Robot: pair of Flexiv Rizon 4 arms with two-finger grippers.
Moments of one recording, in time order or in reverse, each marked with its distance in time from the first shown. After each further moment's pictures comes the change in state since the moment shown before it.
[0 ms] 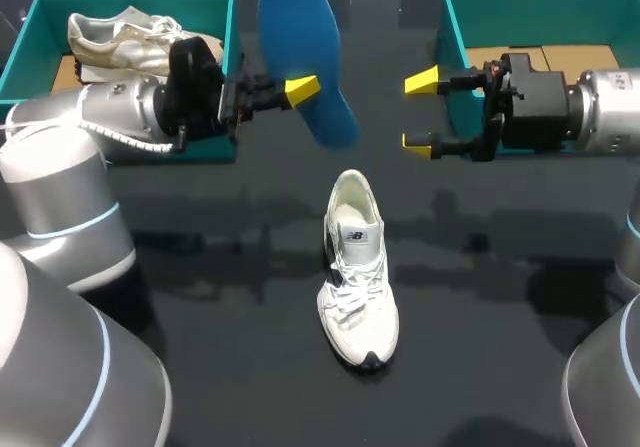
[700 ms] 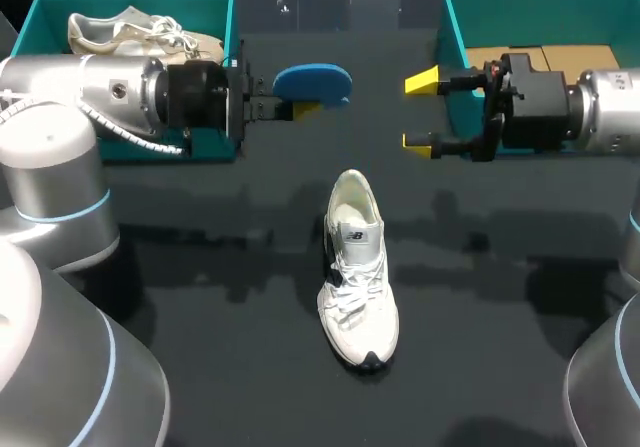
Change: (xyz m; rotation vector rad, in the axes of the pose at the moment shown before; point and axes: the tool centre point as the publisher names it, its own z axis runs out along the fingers) left arm -0.003 0.026 0.001 -0.180 0.134 0.662; right arm 0.000 0.000 0.000 0.001 0.000 0.000
